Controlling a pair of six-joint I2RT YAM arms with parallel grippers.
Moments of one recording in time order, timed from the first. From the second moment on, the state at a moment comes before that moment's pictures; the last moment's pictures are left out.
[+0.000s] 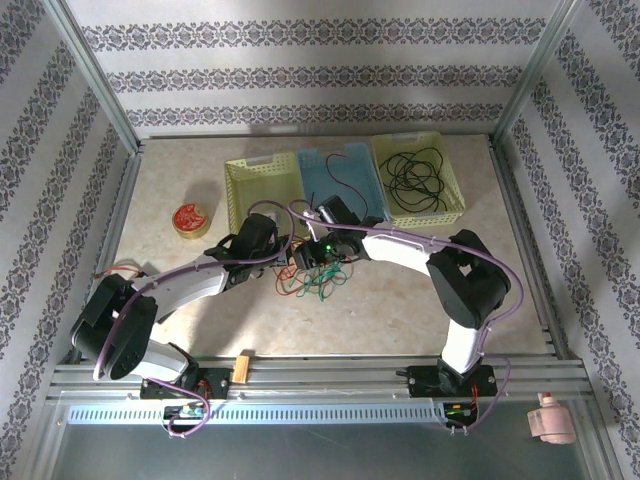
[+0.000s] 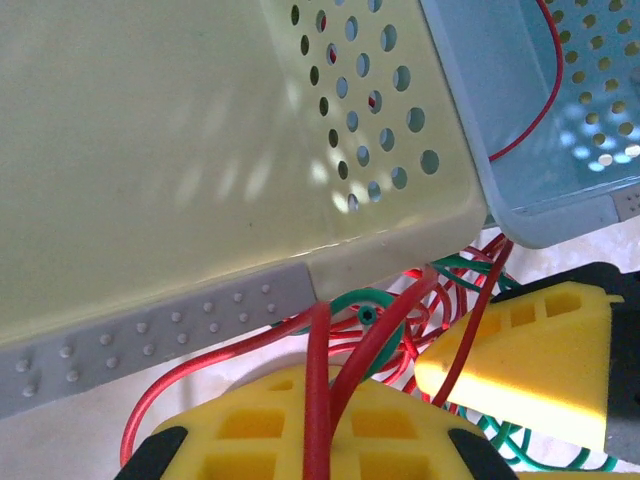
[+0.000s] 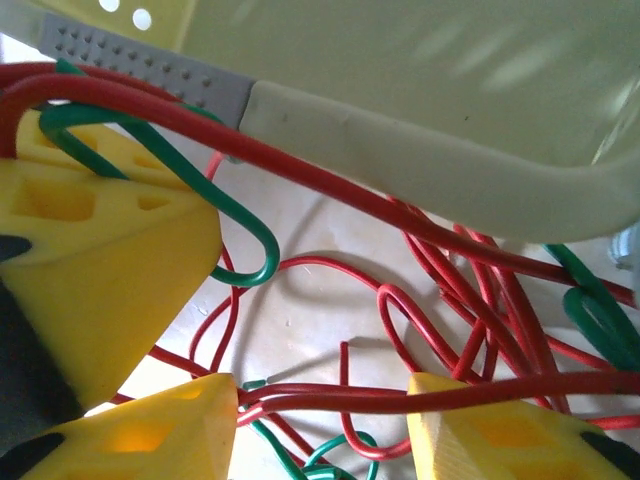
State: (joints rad) left arm -0.55 1.44 0.74 -0.07 0.03 -0.63; right arm 0.70 1.82 1.14 -0.30 -0.41 0.34
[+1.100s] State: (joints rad) left arm -0.50 1.42 0.76 -0.21 0.07 -0.60; right arm 0.76 1.86 1.15 -0.21 -0.39 0.39
